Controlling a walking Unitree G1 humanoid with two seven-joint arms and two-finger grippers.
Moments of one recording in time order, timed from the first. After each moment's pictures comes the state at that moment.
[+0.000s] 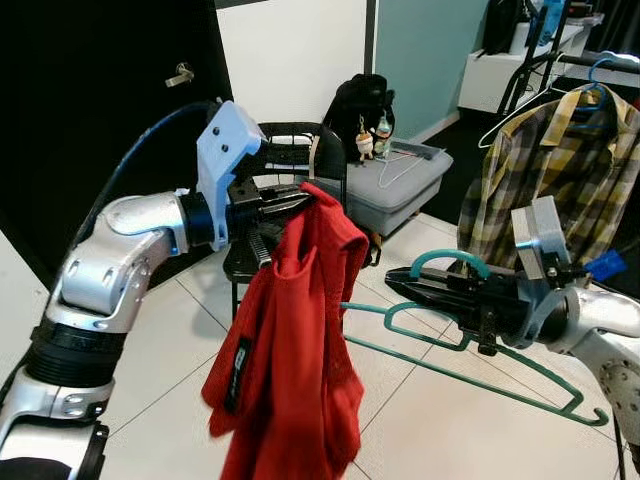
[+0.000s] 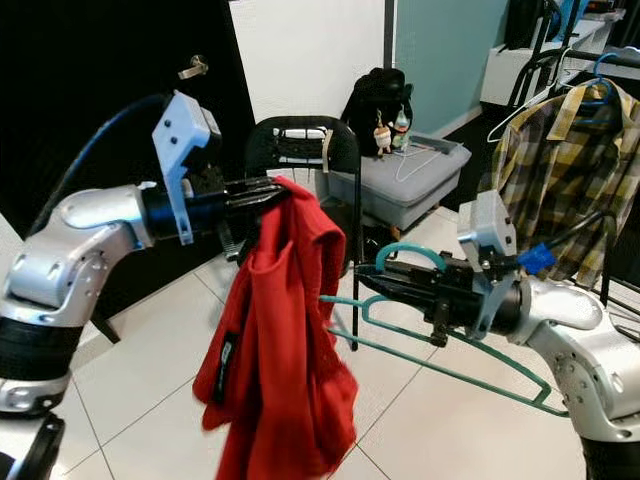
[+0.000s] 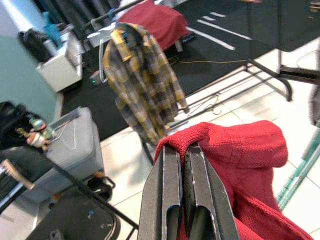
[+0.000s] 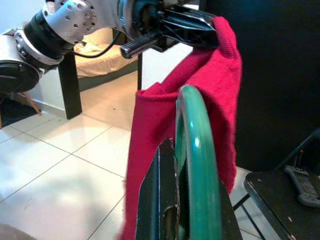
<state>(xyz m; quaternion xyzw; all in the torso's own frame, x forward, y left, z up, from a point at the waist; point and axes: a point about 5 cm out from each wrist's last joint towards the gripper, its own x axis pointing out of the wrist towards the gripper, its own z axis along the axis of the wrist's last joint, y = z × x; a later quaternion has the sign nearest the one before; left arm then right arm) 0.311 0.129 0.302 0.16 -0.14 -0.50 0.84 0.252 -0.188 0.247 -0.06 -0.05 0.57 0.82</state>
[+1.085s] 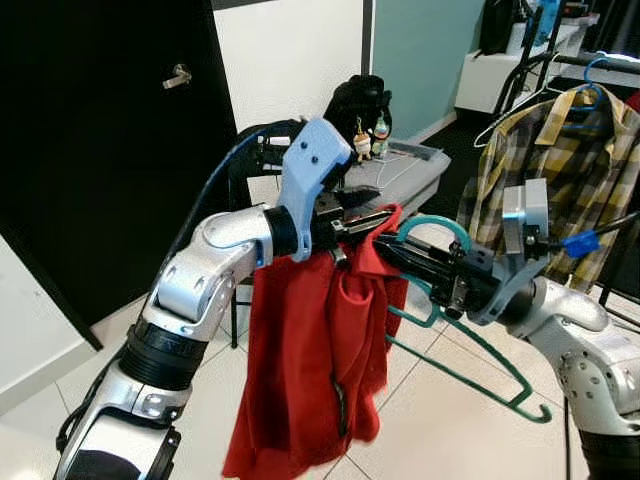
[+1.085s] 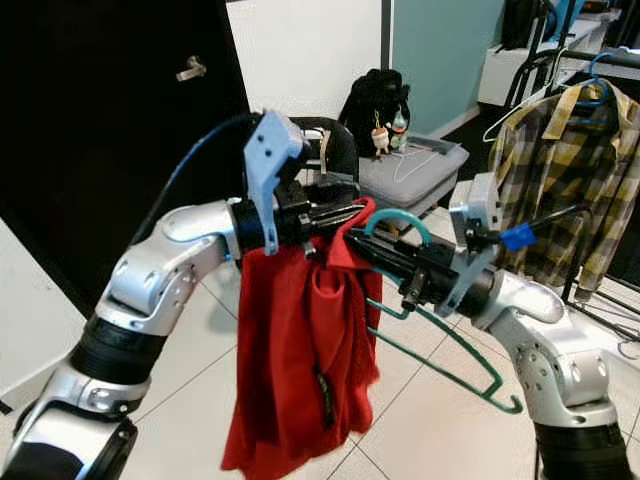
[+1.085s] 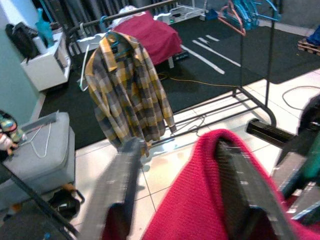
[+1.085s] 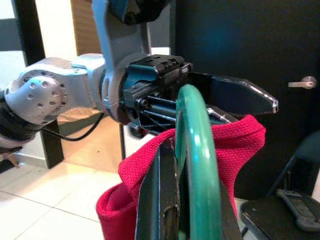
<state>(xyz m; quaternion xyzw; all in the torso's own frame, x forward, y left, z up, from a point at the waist) 0.319 0.062 0.283 0.08 -0.12 -0.51 0.85 0.271 -0.166 0.244 0.02 -0.12 0.52 0.84</state>
